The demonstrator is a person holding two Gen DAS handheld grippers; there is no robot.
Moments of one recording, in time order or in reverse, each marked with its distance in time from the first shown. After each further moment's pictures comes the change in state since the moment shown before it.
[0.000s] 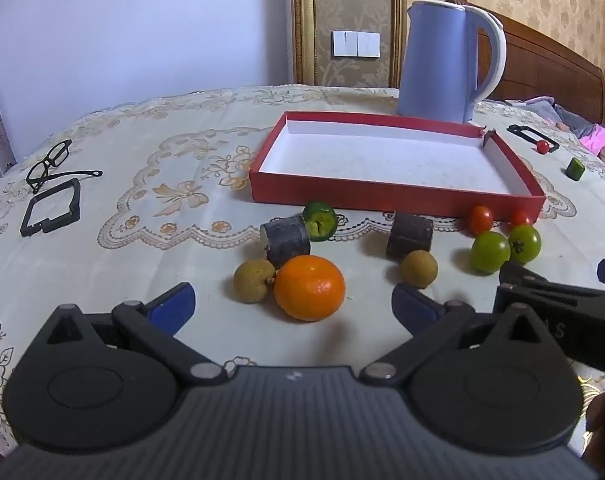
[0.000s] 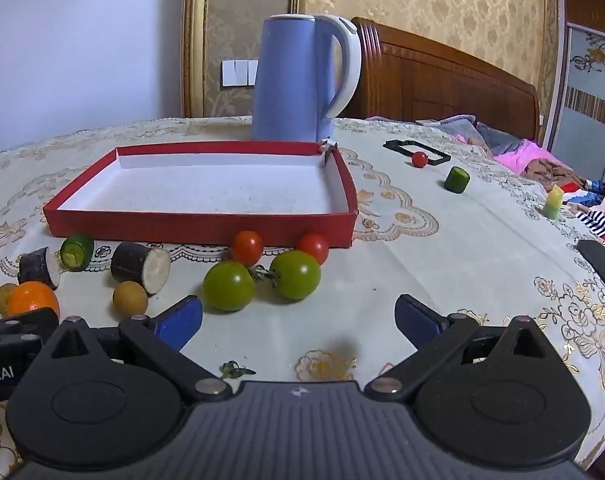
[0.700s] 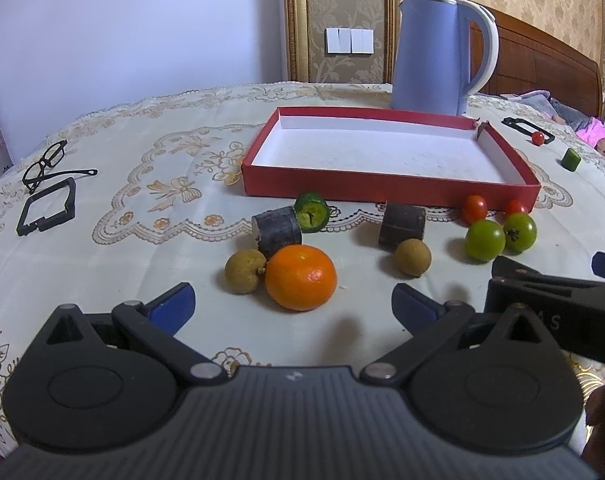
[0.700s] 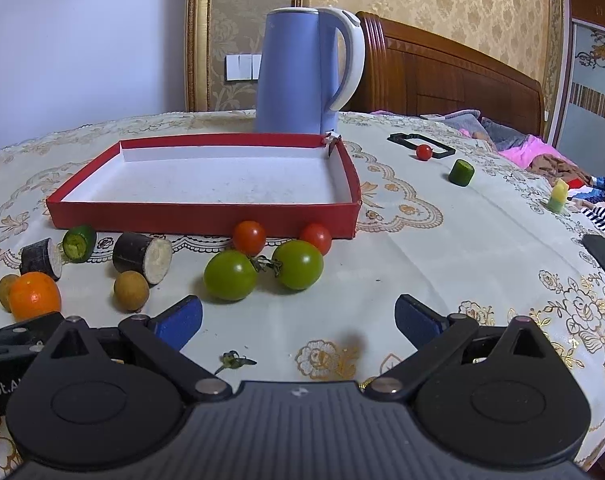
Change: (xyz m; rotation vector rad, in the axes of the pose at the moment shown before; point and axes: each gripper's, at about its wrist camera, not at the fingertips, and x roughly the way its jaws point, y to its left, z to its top) left arm 0.001 -0.003 -0.004 0.018 0.004 -0.009; right arm 0.000 -0.001 -0.003 -0.003 0.014 0.016
